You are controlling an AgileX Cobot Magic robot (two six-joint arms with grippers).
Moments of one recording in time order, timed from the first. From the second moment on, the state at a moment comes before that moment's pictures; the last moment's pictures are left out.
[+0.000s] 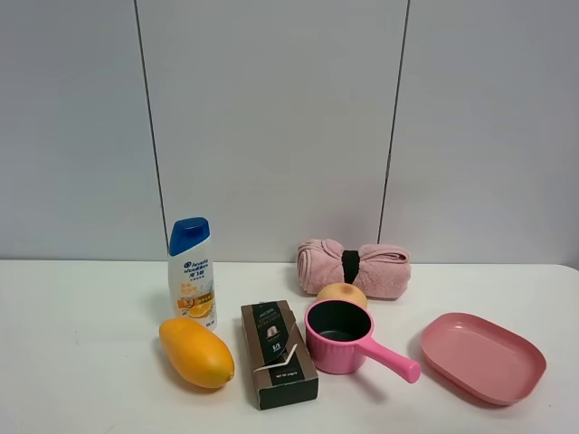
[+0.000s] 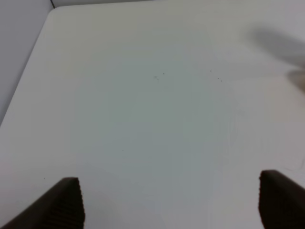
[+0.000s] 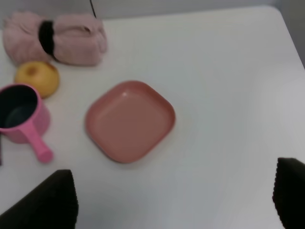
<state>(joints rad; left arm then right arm) 0.08 0.00 -0.49 0.02 1.07 -0.01 -0.15 0.29 -0.69 0.10 1.04 -0.07</state>
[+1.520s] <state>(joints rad) 0.08 0.00 -0.49 0.02 1.07 -0.01 -0.09 0.00 -0.49 0.11 1.07 -0.13</state>
